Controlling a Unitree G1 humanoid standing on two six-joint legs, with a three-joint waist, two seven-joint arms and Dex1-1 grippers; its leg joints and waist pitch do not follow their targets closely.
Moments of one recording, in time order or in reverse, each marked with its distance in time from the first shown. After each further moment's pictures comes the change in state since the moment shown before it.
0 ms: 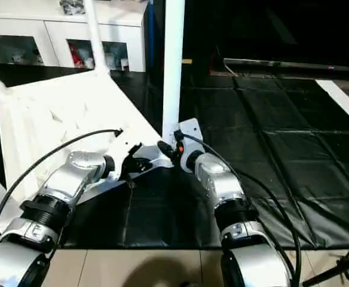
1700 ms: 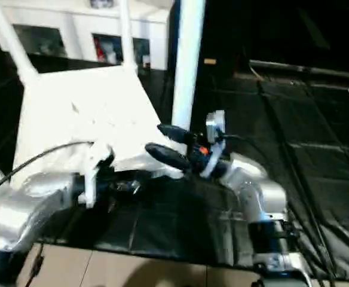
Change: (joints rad) left arm 0.413 0.166 0.107 -0.787 -0.368 0.269 -0.212; right arm 0.193 -0.155 -0.037 -0.528 0.463 0.247 0.559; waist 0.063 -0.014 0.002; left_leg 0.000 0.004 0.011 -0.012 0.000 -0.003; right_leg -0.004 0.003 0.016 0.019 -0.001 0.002
